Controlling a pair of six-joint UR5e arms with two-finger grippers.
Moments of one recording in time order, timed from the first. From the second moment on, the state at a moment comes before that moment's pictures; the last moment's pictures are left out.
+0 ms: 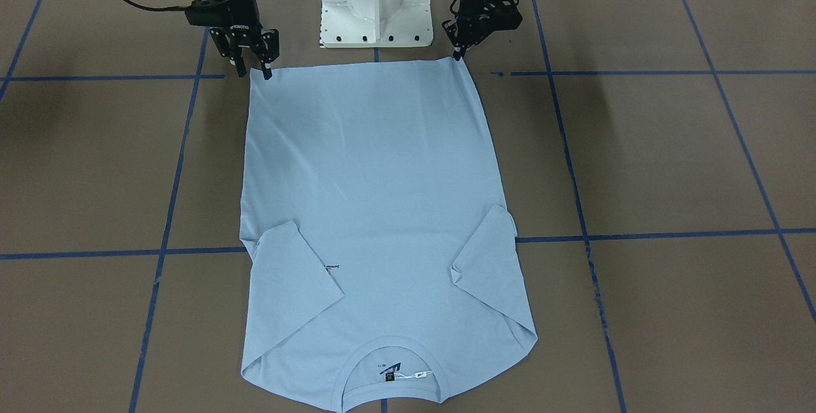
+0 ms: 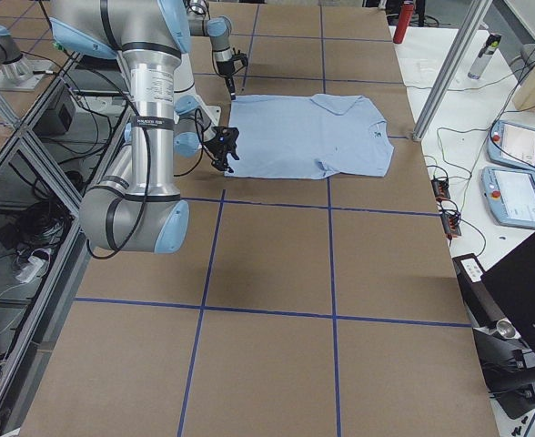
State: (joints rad) left arm -0.01 -1.69 -2.06 -1.97 -1.39 -1.86; right arm -0.03 -1.61 2.14 -1.30 1.10 1.91
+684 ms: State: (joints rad) left arm -0.01 -1.70 -2.06 -1.97 -1.39 -1.86; right arm -0.06 -1.61 2.12 -1.31 1.08 1.91
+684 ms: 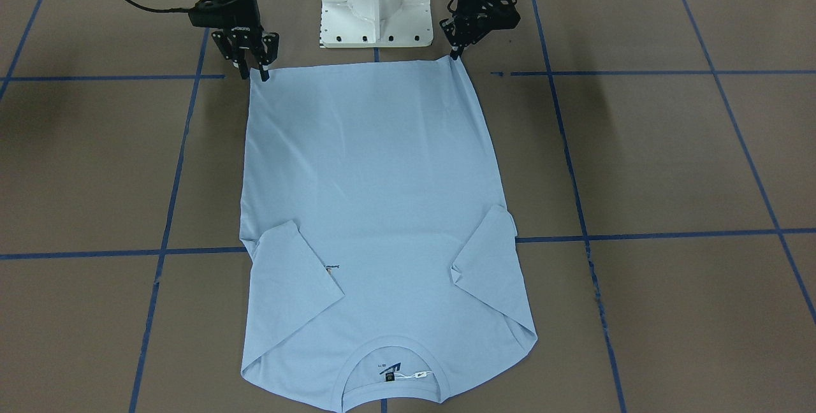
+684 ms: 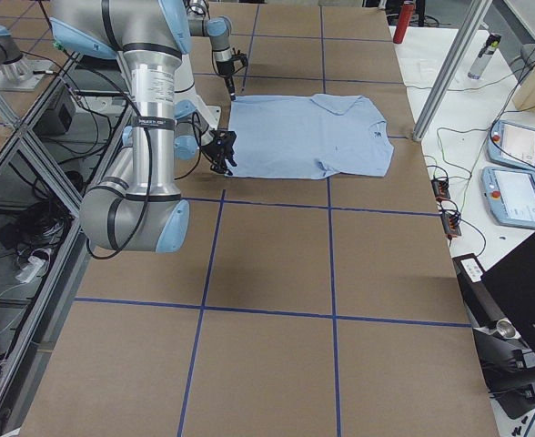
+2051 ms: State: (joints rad) left arm -0.01 -1.70 -2.06 -1.97 -1.39 -1.86; right arm -0.08 -1.62 2.11 -1.31 1.07 1.91
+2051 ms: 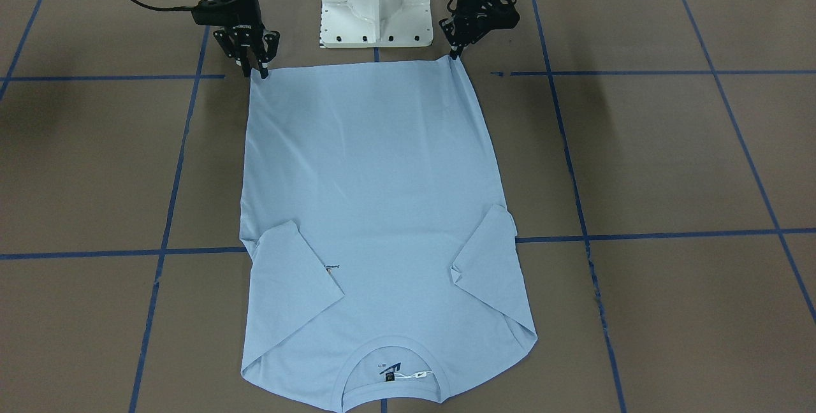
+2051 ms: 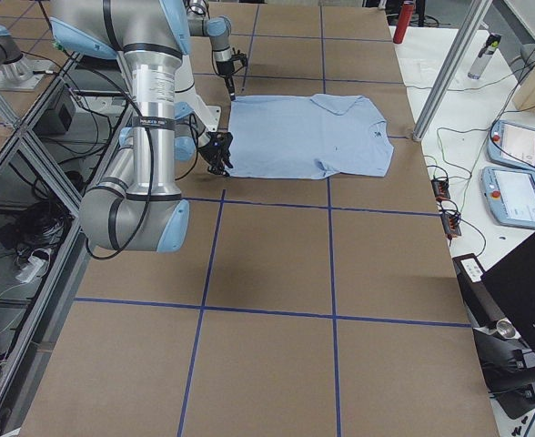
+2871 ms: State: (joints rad) left arm -0.01 -1.69 -2.14 -1.93 -1.40 -1.85; right arm -0.08 -1.62 2.21 -1.42 1.04 1.90
